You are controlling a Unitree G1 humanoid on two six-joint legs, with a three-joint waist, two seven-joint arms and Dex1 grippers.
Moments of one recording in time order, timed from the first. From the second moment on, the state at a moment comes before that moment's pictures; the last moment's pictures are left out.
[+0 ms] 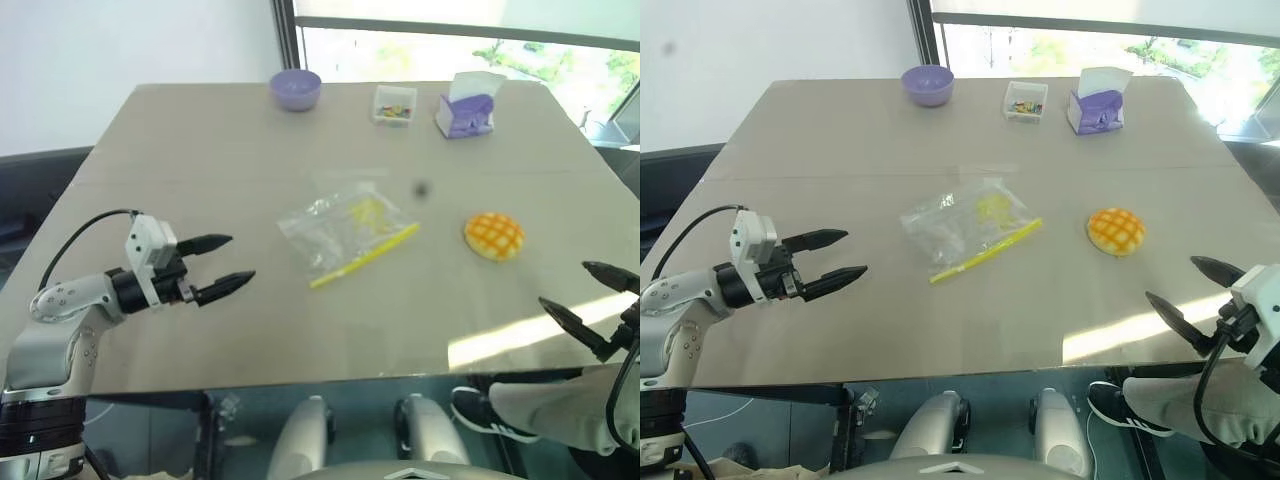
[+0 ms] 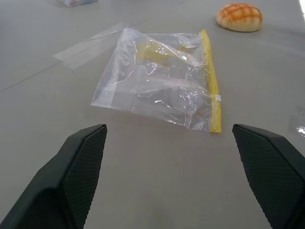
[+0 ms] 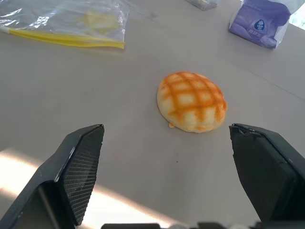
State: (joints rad) left arm -0.09 0.82 0.32 -0.06 -0.53 0.32 -1.14; right arm 0.43 -0.72 -0.63 -0.54 0.52 0.34 0.82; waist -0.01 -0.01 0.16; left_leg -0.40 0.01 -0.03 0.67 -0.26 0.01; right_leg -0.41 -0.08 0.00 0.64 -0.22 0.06
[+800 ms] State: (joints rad) left arm -0.25 0.79 0.27 -0.14 -0.73 0.96 -0.82; right arm 0.25 -0.72 -0.45 -0.60 0.51 0.38 0.71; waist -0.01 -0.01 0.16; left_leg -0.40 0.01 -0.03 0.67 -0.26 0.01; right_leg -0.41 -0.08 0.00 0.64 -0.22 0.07
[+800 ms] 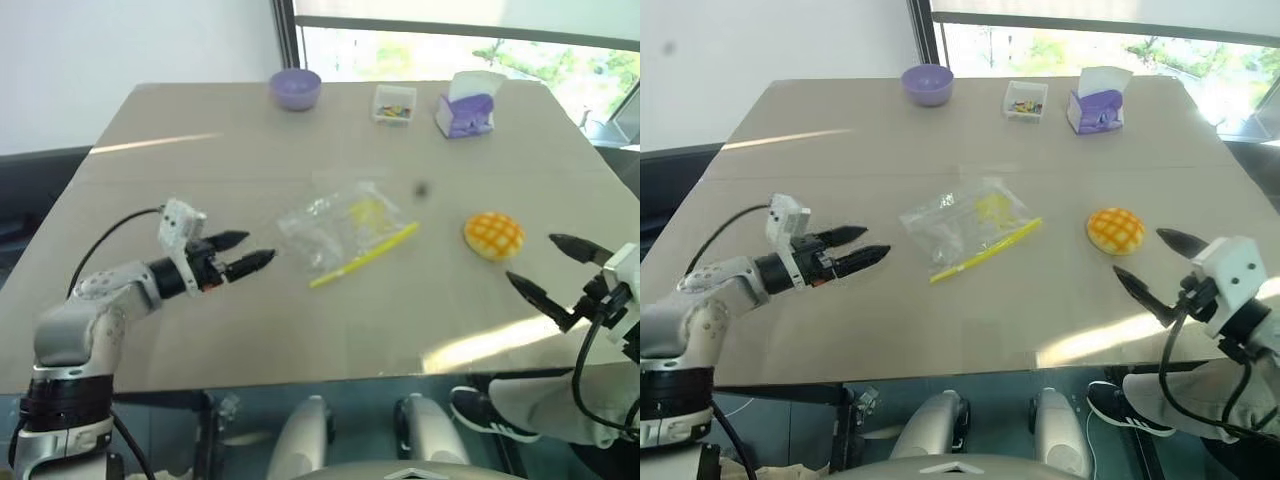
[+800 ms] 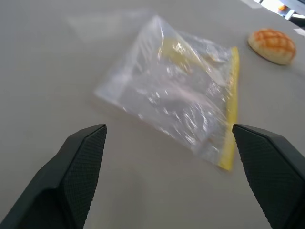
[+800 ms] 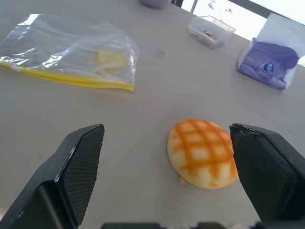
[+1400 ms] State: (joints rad) left arm -0.59 0.43 0.38 0.10 -0.82 1.52 -0.39; right arm 0.26 -0.66 -0.27 -0.73 0.43 0.34 0.67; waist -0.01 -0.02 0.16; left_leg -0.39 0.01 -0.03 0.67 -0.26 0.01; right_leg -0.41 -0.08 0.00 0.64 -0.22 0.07
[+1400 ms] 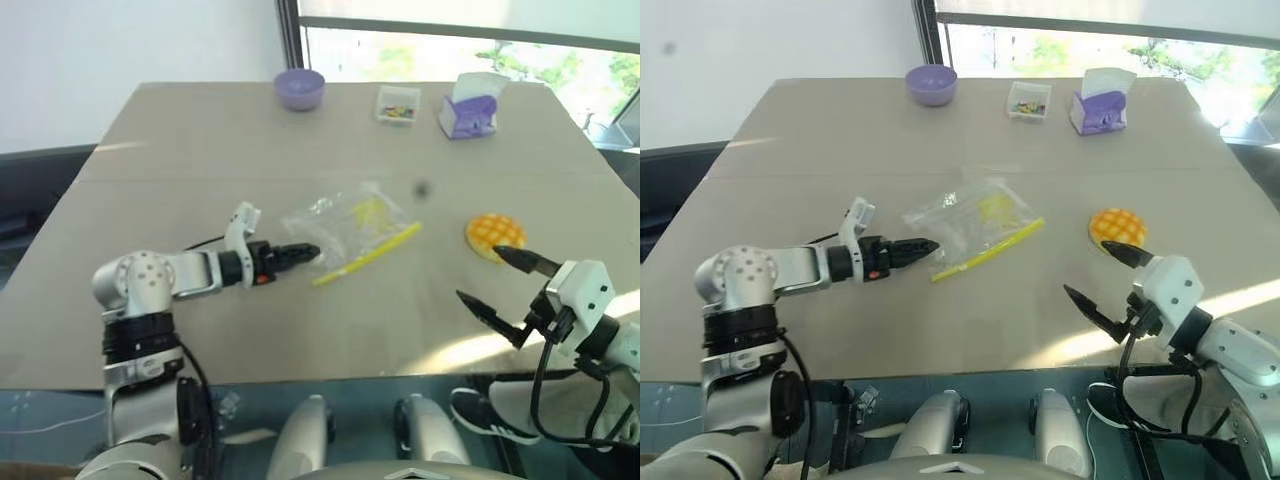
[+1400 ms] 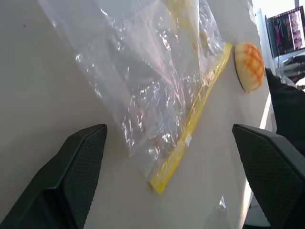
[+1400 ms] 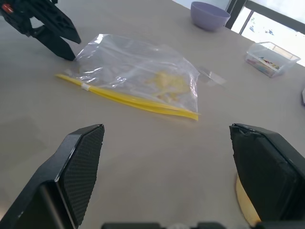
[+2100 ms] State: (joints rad) left arm -0.86 0.13 0.77 0.42 -0.72 1.59 -0.09; right arm 0.20 -0.58 -0.08 -0.61 0.13 0.23 0.56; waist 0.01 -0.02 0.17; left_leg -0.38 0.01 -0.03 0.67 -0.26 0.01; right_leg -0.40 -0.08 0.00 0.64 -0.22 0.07
